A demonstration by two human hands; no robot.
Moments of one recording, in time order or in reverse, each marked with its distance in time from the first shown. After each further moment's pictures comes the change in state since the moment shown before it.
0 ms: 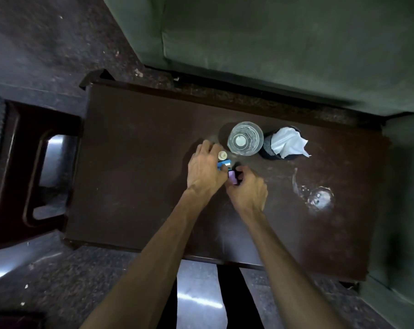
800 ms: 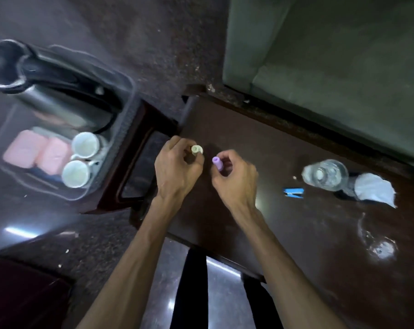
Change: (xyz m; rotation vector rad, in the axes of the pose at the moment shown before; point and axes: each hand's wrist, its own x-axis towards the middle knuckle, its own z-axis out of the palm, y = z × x) left_hand -0.067 -0.170 -0.200 -0.217 0.535 -0.215; right_hand -0.091 -0.224 0.039 0.302 -0.067 -0.506
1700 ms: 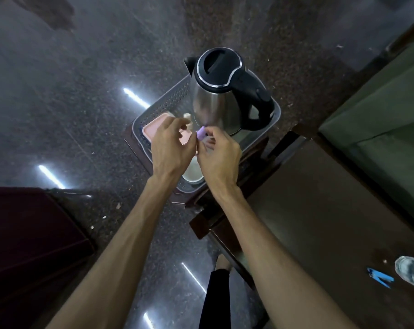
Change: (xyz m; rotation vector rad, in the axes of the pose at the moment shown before) left_hand 0.047 -0.194 -0.198 0.039 0.373 -0.227; right_hand -0.023 -0.219 0.222 0.193 -0.233 -0.367
